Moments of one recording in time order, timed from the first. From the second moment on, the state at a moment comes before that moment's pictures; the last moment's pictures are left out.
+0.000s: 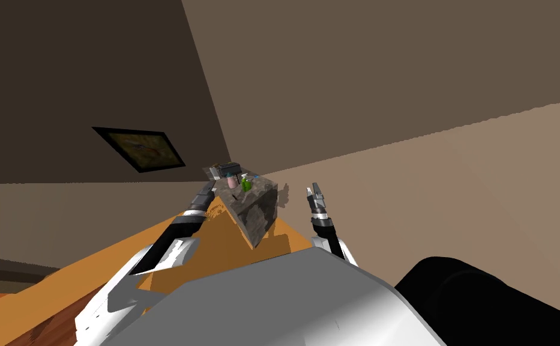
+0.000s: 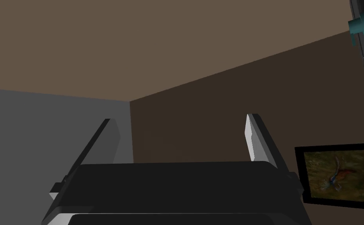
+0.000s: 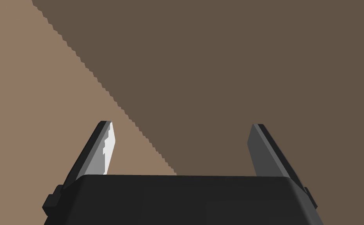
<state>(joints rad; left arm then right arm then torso) 0.24 0.40 0.11 -2.06 0.14 -0.15 -0.20 0.55 0.02 0.01 -2.21 0.11 -0.51 -0.03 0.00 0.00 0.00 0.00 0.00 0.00</state>
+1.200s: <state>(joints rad) 0.08 0.55 0.18 -1.83 0.26 0.19 -0.27 0.55 0.02 0.01 -2.21 0.11 -0.51 -0.03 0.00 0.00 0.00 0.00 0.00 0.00</state>
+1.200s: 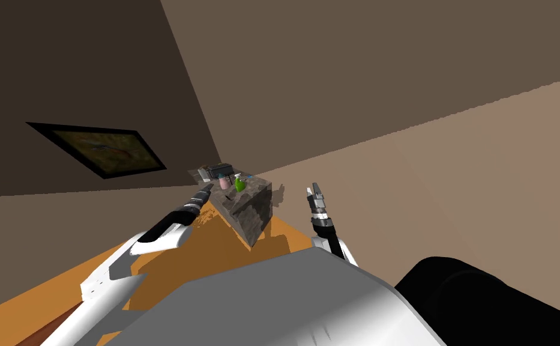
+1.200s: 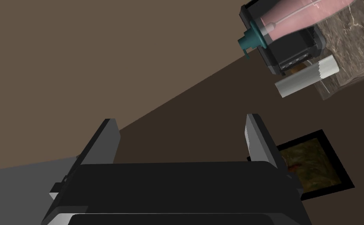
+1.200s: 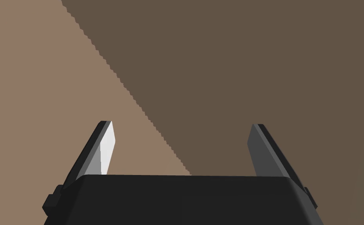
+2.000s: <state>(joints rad) 0.01 0.62 0.21 -1.71 0.33 0.39 -0.32 0.55 0.02 0.01 -2.21 0.11 -0.51 -0.03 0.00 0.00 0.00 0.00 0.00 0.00</state>
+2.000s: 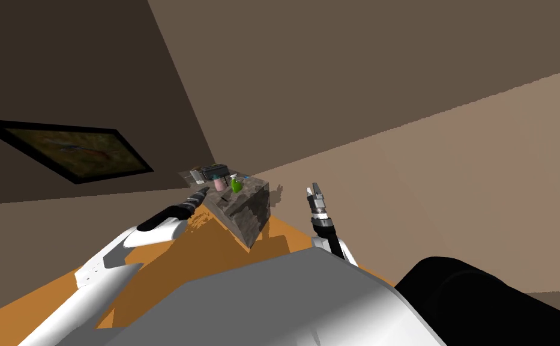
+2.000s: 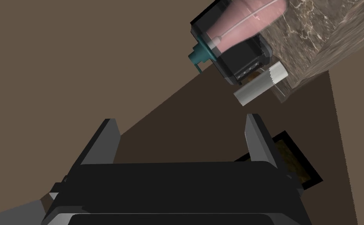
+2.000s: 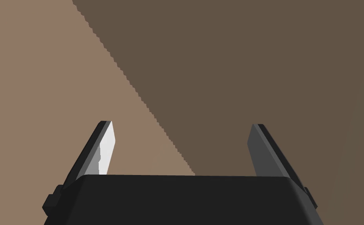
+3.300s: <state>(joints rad) -0.11 0.72 0.24 -1.51 0.43 0.73 -0.41 0.55 0.02 0.01 -2.21 0.11 -0.51 -0.03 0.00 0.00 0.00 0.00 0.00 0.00</state>
